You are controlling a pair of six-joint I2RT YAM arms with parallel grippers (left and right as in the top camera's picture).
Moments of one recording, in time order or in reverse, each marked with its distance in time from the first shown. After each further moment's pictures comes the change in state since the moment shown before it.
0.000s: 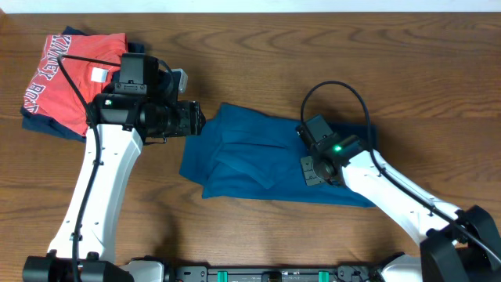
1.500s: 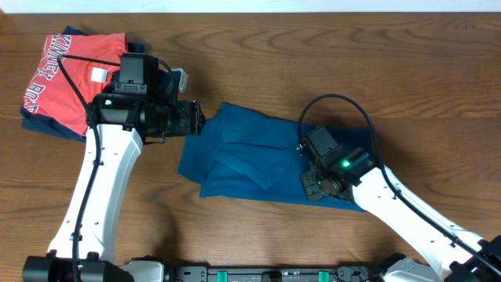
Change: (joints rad) left arm 0.000 0.000 0.000 0.004 0.000 0.000; right arm 0.058 -0.134 -0.045 -0.082 -0.097 -0.069
